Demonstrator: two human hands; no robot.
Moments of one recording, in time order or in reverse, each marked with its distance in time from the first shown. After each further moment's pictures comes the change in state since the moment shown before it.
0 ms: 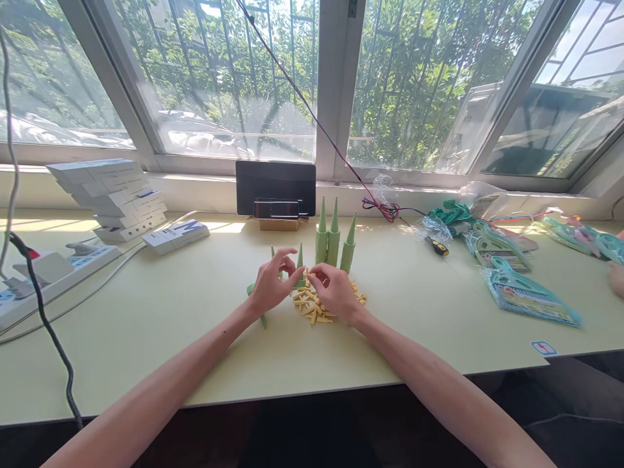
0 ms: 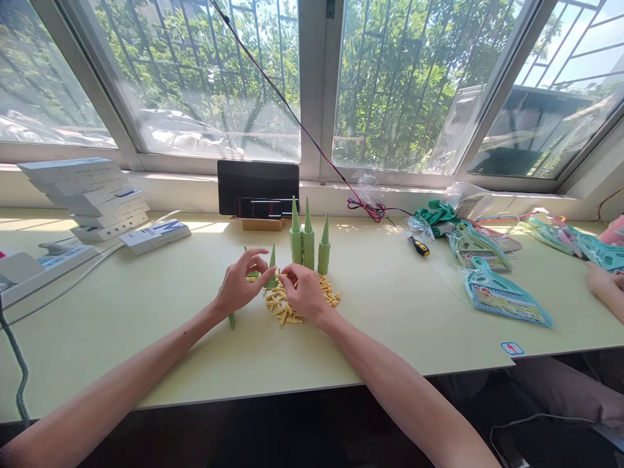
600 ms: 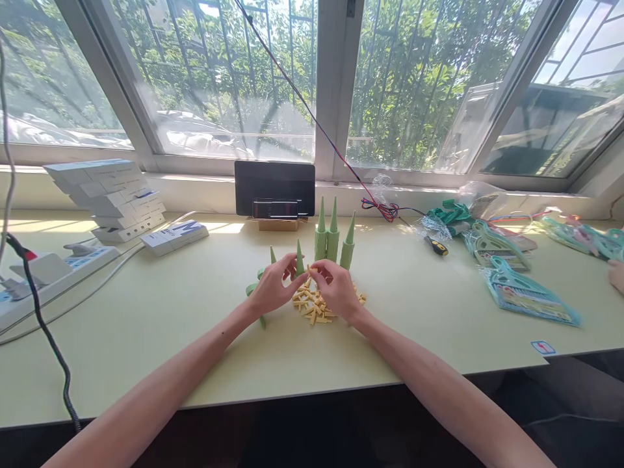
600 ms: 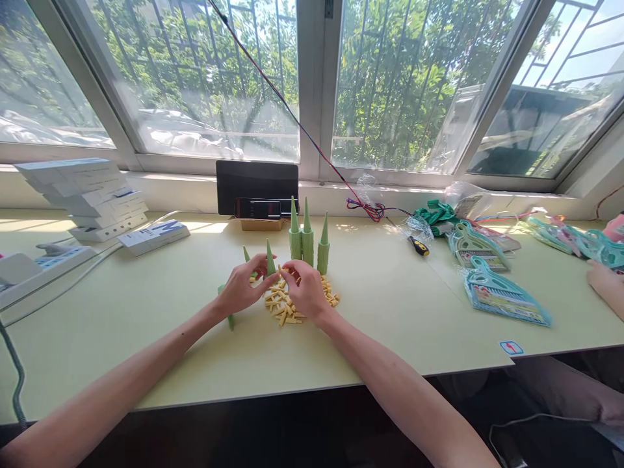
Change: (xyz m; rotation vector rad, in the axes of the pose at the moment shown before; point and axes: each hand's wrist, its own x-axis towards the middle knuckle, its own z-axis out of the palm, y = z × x) left_hand 0.000 -0.002 -0.001 0.127 -0.139 0.073; right_hand 0.001 0.002 -0.001 0.068 0.074 0.007
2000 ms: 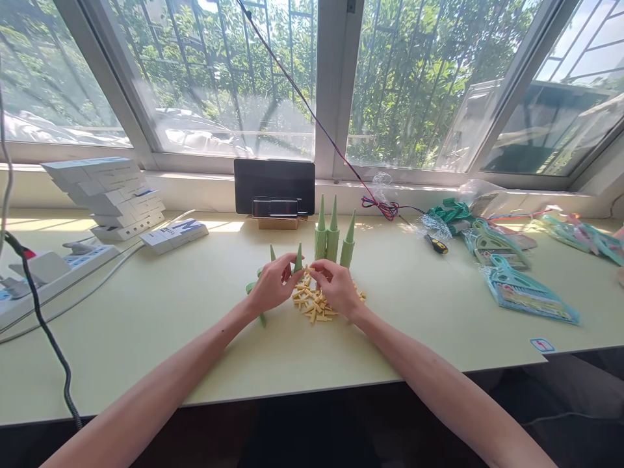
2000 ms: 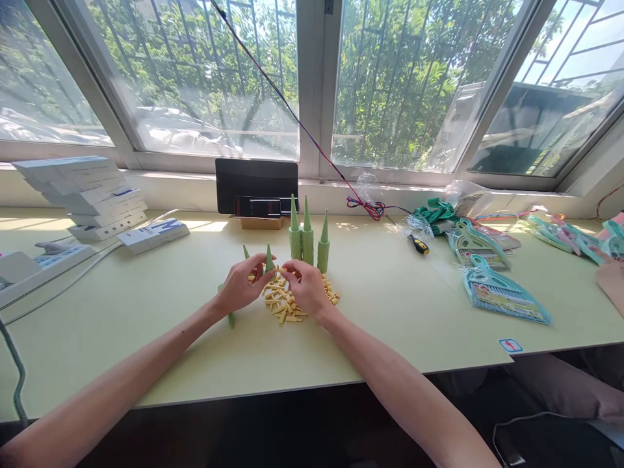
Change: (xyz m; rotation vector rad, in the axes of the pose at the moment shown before) left_hand -0.001 -0.005 0.001 0.021 0.025 0.006; right_hand 0.001 -0.001 -0.003 0.067 -0.063 0.111
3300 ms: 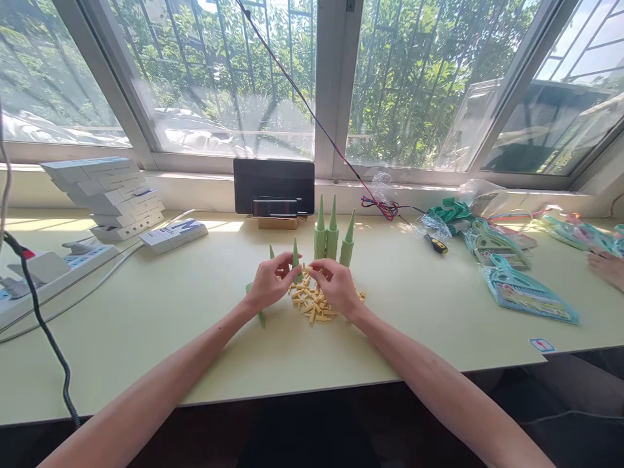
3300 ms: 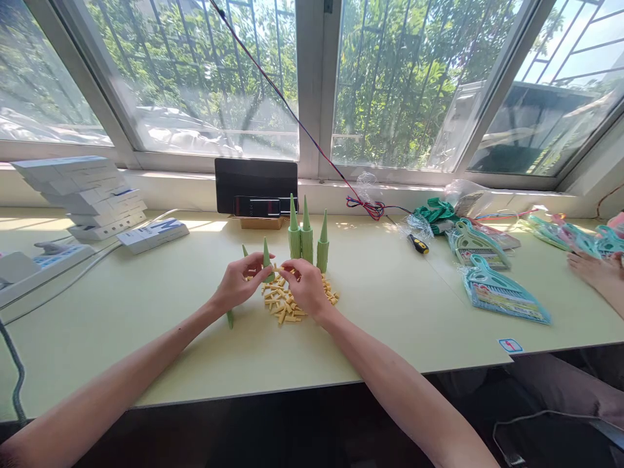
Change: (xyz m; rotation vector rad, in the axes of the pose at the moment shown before) left_hand 0.002 0.005 -0.003 -0.294 0.006 -0.235; right_hand 0.001 0.001 0.001 -0.037 0.058 -0.058
